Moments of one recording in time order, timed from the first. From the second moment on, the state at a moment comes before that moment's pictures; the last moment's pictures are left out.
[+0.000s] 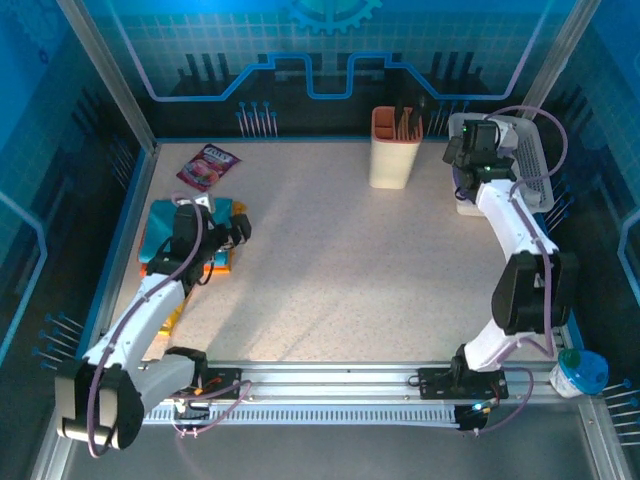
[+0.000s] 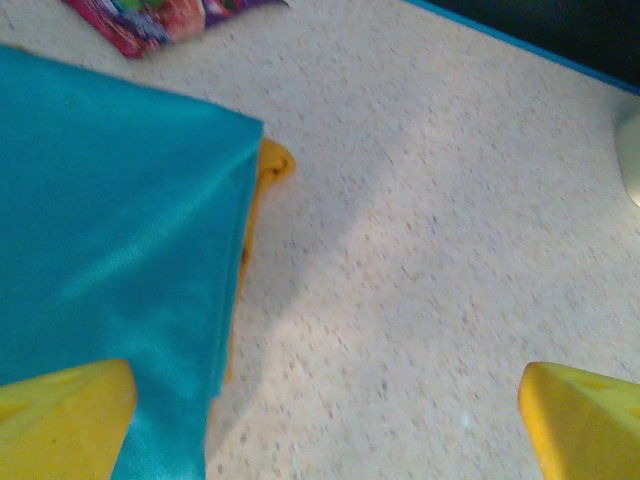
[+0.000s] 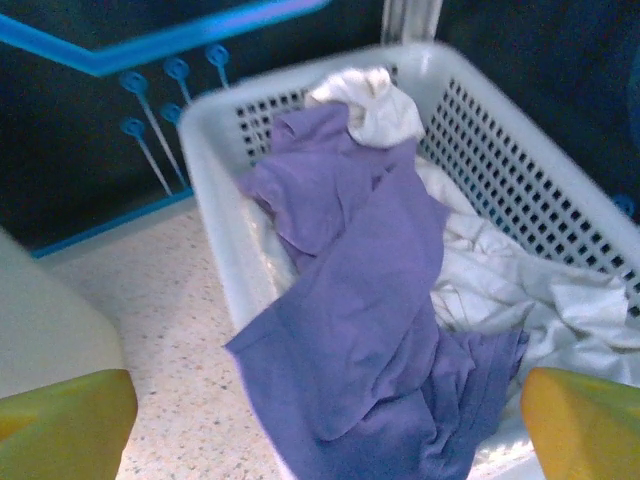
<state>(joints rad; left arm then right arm) -0.12 1.02 0.70 -0.33 -0.03 -0.44 -0.02 1.69 1.45 -0.42 0.42 0.35</state>
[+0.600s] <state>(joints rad) -0.15 0.95 0.70 -0.50 0.09 -0.48 -0.09 1.94 1.64 -0.57 0.14 0.38</state>
